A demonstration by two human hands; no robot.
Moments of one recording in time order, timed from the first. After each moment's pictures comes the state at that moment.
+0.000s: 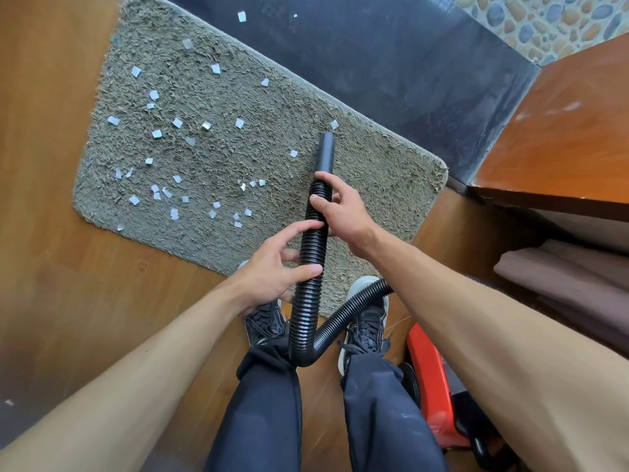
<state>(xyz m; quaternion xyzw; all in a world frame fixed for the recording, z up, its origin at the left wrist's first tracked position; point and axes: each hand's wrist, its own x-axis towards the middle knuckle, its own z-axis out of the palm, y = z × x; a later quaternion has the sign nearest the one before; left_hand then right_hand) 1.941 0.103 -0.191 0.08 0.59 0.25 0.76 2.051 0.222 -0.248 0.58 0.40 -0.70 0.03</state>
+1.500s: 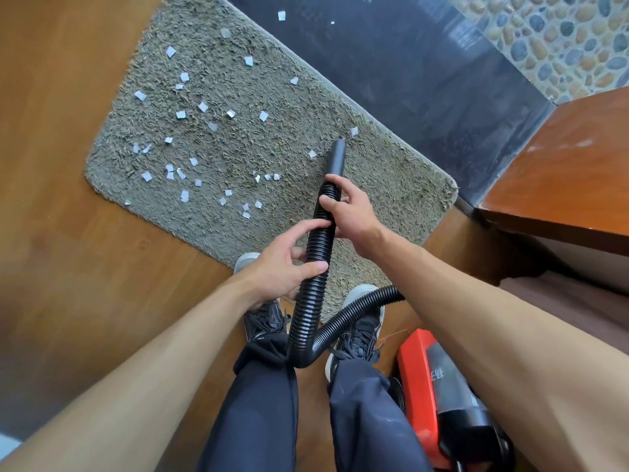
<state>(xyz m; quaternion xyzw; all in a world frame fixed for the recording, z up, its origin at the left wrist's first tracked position) 1.948 0.091 -0.188 0.09 0.61 0.27 0.74 2.044 0.217 -0.250 0.58 0.42 -0.70 0.06</state>
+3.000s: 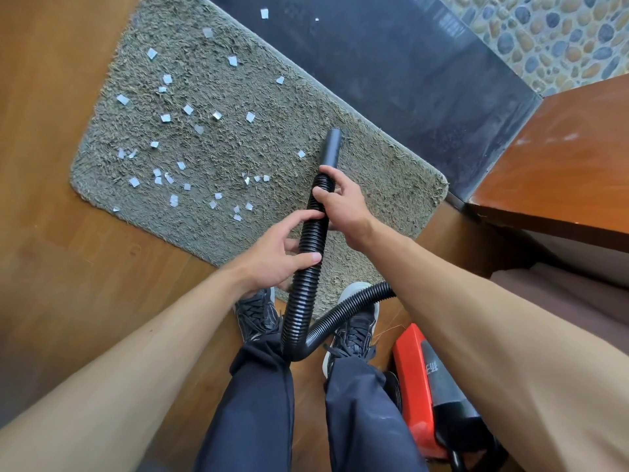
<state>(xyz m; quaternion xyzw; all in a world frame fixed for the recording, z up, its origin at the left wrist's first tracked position) 1.936 0.110 -0.189 0.10 0.61 0.24 0.75 2.037 0.228 -0.255 0.60 0.41 -0.69 0.04</state>
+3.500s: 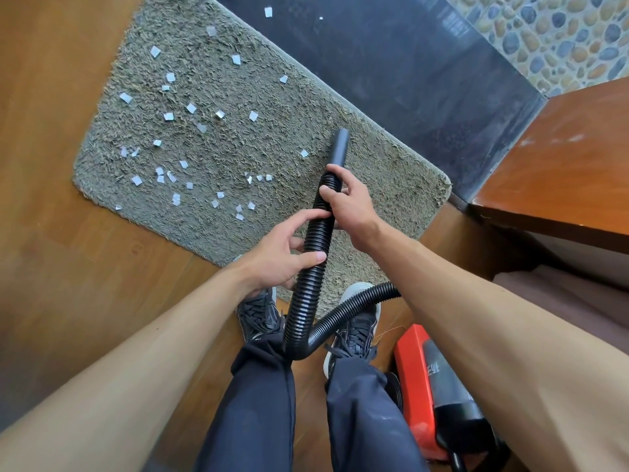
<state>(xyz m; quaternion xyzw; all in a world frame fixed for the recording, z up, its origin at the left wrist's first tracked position) 1.939 0.113 -0.189 0.09 0.60 0.25 0.75 2.041 0.229 -0.255 0.60 0.41 -0.69 0.02</state>
